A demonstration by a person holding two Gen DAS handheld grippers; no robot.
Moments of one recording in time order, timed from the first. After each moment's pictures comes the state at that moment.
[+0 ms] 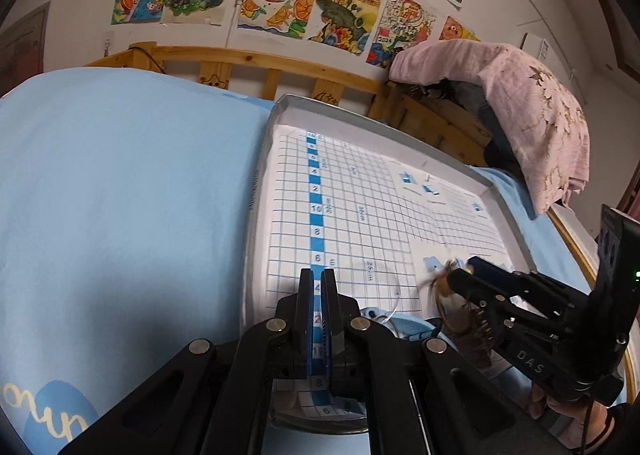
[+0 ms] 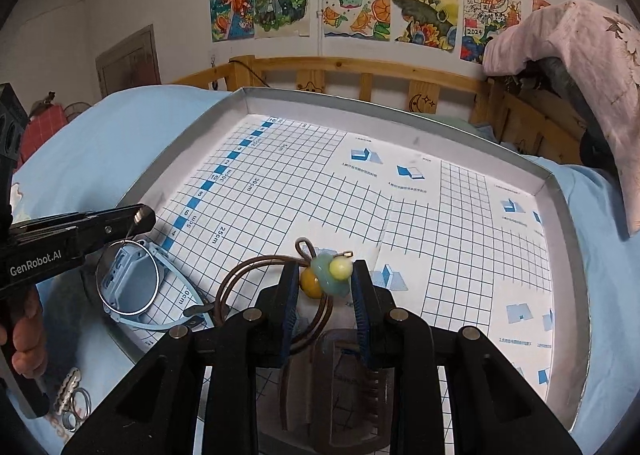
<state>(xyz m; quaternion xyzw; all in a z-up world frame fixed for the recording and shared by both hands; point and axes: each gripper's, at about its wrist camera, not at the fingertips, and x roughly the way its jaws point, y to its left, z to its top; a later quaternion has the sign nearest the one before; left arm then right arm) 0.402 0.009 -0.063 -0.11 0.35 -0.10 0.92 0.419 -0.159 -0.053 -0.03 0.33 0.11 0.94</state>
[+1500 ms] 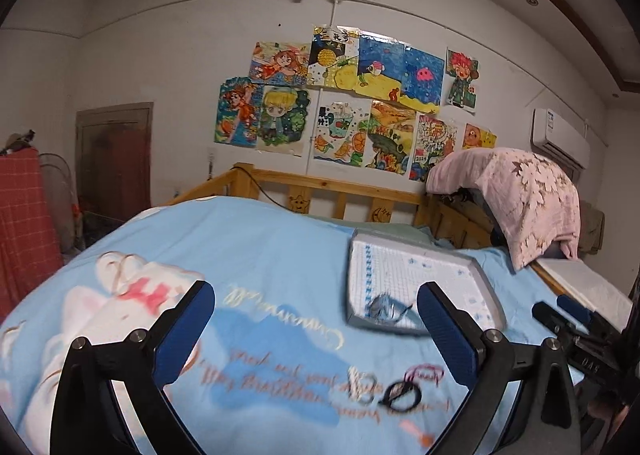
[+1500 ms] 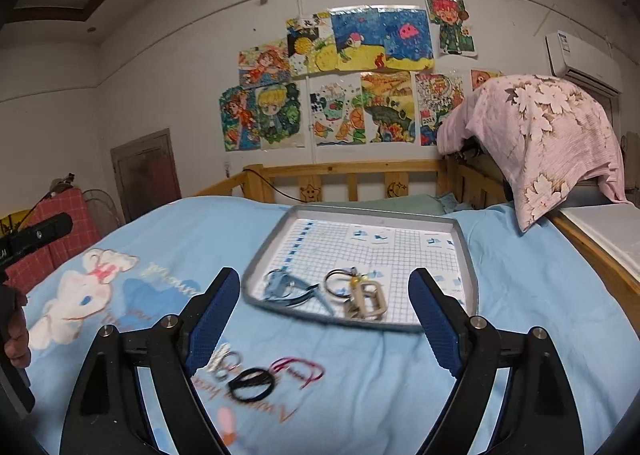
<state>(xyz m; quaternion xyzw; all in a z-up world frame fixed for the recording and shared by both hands) 0.098 0.066 0.076 -0.08 0.16 0.04 0.98 0.162 -0.194 0.049 0.05 0.16 0.09 0.98</state>
